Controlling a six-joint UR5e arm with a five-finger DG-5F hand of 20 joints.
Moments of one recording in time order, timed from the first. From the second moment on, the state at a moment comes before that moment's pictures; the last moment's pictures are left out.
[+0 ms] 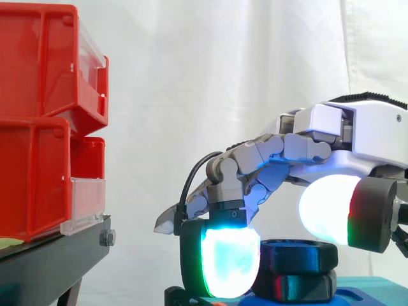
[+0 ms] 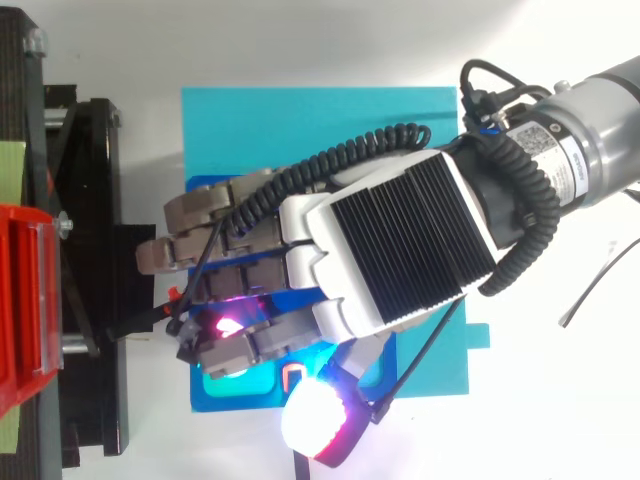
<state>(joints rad) 0.01 -2.33 -1.18 -2.59 -2.04 -1.46</state>
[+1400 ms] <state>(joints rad) -0.09 -2.33 -1.13 -2.60 -2.18 -1.46</state>
